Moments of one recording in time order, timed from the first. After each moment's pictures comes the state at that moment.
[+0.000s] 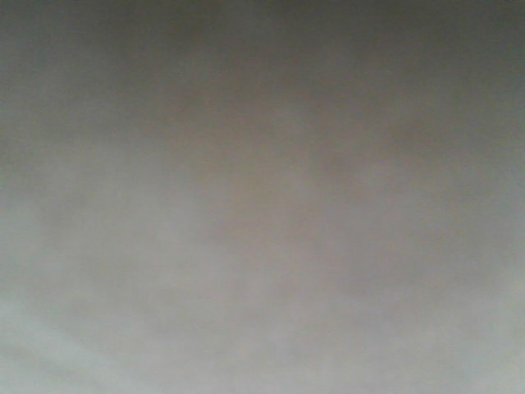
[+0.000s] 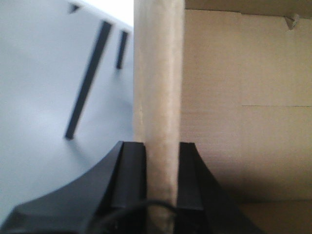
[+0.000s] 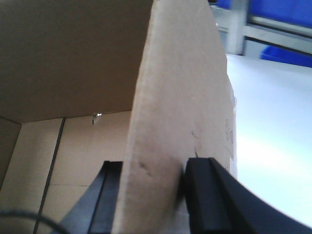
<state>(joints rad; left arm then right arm) -0.30 0.20 -0.47 -0.16 0.81 -0.20 0.00 0.16 -0.88 0.24 0.98 0.02</state>
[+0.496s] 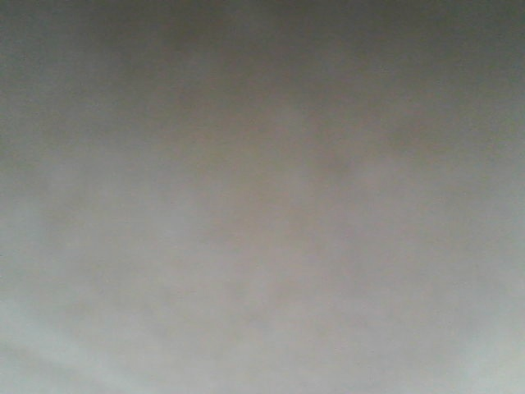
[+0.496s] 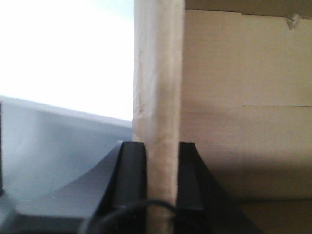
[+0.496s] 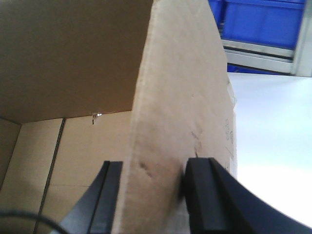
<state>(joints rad) -0.30 0.20 -0.47 -0.16 0.81 -0.20 0.00 0.16 -0.88 0.24 0.98 0.02</state>
